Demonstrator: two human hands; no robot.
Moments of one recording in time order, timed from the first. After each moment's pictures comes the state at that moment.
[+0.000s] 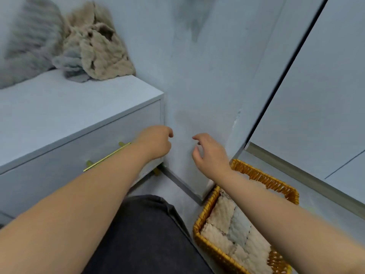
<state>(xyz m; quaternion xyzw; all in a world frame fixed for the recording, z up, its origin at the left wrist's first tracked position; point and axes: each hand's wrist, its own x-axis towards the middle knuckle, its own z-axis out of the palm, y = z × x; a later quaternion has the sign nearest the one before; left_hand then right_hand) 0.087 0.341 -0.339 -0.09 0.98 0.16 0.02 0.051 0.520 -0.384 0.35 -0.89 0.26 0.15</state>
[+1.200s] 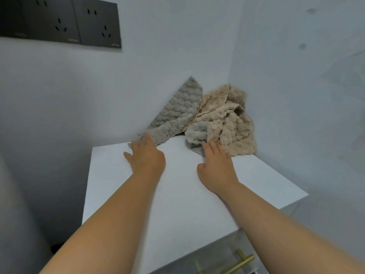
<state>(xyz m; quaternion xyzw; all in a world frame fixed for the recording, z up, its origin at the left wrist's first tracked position) 0.113 0.006 -0.310 -0.52 0.83 0.12 -0.19 0.005 0.155 -0.311 0.44 -0.87 0.18 0.09</state>
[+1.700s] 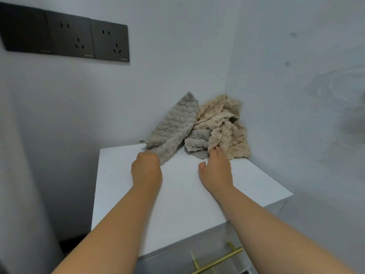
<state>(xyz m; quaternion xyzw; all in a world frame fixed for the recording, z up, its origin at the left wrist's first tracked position) 0.150 0.046 -0.304 -0.45 0.86 0.05 -0.25 0.017 0.163 -0.304 0.36 -0.89 0.27 0.11</state>
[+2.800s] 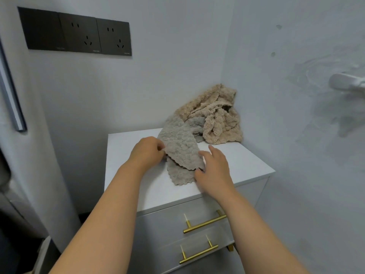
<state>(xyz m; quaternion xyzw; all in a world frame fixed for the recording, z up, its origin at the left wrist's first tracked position) 0.197 0.092 -0.260 -0.36 0.89 0.20 -0.20 0.083 0.251 -0.290 0.46 -0.84 0.29 0.02</state>
